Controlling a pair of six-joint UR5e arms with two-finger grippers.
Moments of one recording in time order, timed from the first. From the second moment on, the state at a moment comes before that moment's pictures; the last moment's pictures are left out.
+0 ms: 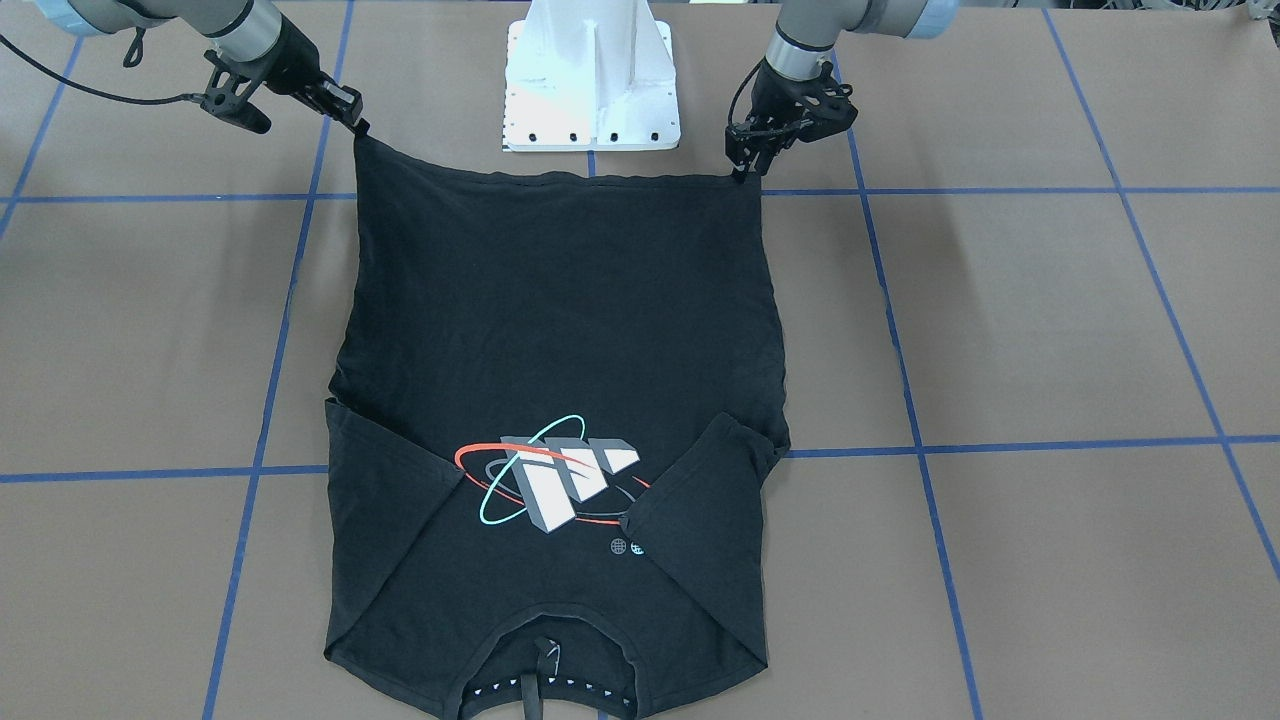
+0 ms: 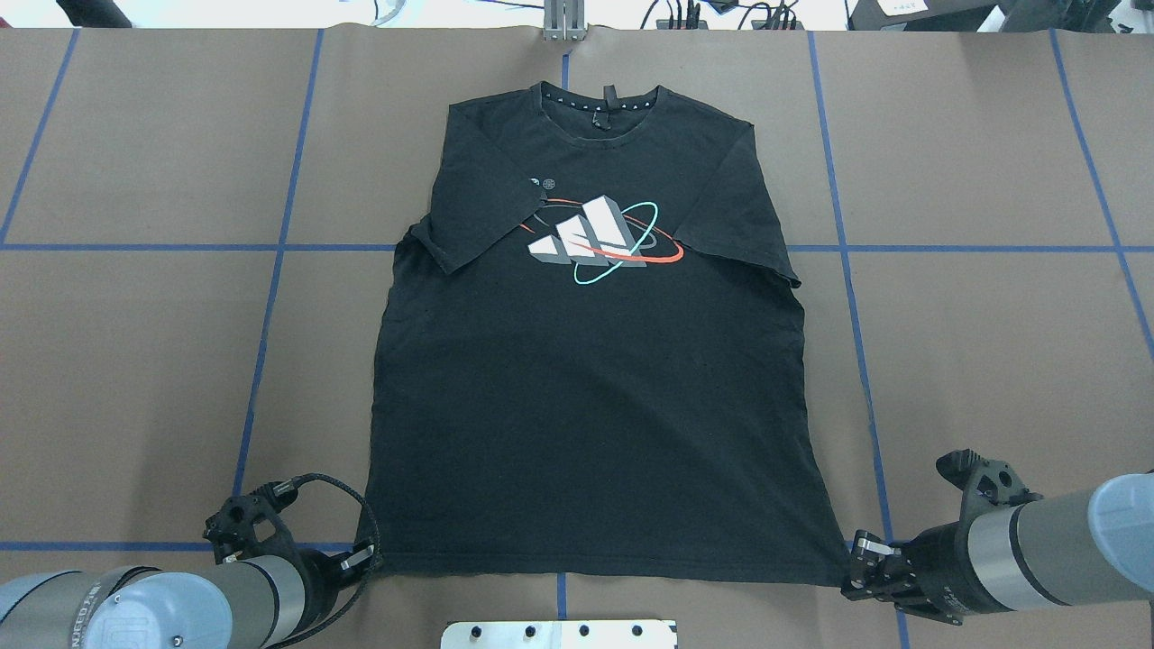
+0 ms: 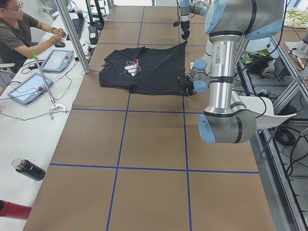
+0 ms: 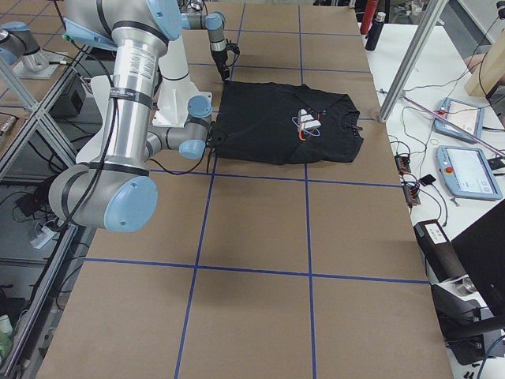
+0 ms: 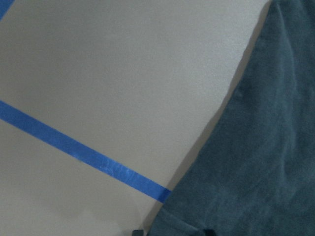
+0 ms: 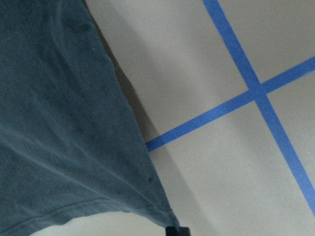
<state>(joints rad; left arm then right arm) -0.05 -1.61 -2.06 -1.99 -1.46 -2.05 0.23 -1.86 2.16 -0.80 1.90 2.02</state>
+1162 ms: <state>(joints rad) -0.06 -1.56 -2.35 -1.85 -1.57 -2.05 0.28 -1.87 2.22 -0.80 1.98 2.02</state>
